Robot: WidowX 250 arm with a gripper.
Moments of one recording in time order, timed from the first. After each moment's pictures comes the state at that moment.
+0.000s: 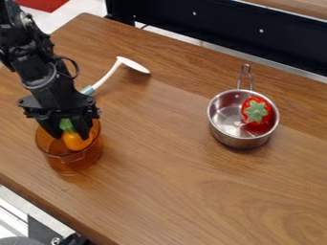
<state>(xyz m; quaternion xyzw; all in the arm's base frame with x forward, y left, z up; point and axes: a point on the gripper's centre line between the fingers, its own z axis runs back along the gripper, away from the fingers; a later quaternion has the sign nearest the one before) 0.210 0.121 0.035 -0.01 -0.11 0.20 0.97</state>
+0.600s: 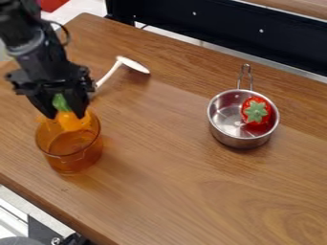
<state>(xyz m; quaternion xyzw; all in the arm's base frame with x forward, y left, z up) 0.198 0.106 0.087 -0.05 -0.10 0.20 0.97</state>
